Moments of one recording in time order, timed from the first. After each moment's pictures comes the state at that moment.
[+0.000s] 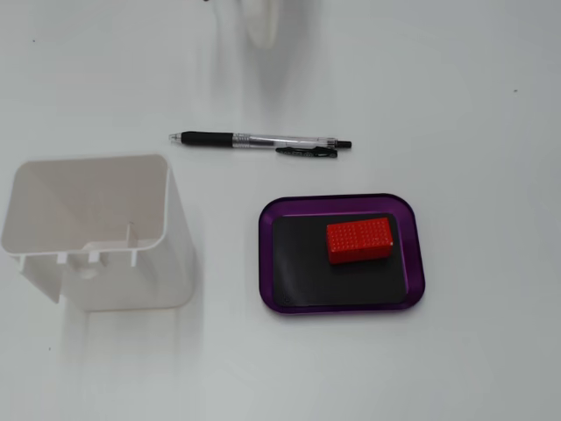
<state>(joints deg) 6.9 185.4 154.4 60.2 2.5</state>
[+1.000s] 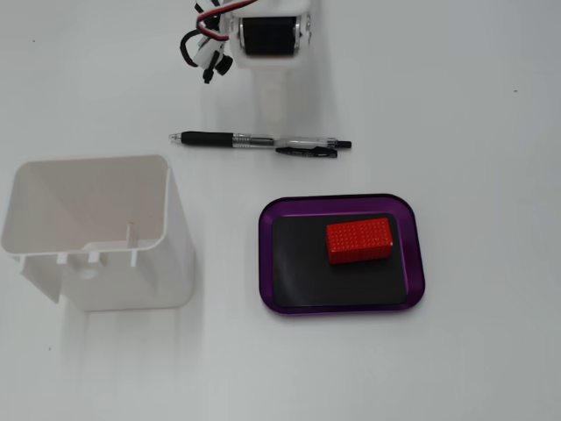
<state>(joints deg) 3.5 108.1 120.3 53.1 0.9</state>
